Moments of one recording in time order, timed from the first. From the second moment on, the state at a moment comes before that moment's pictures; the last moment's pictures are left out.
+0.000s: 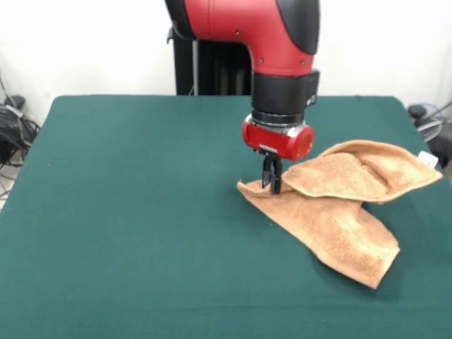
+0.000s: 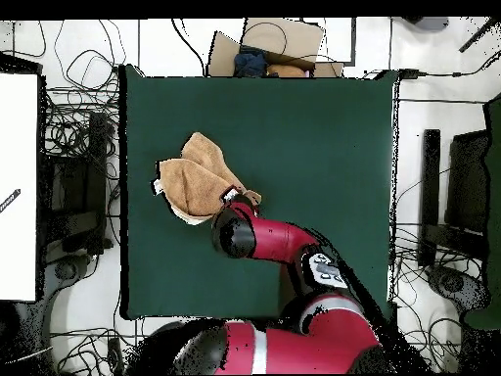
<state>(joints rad) -0.27 -0.48 0.08 1.86 -0.08 -0.08 2.32</state>
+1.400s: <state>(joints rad) -0.41 -0.63 0.26 1.98 -0.16 0.05 2.32</state>
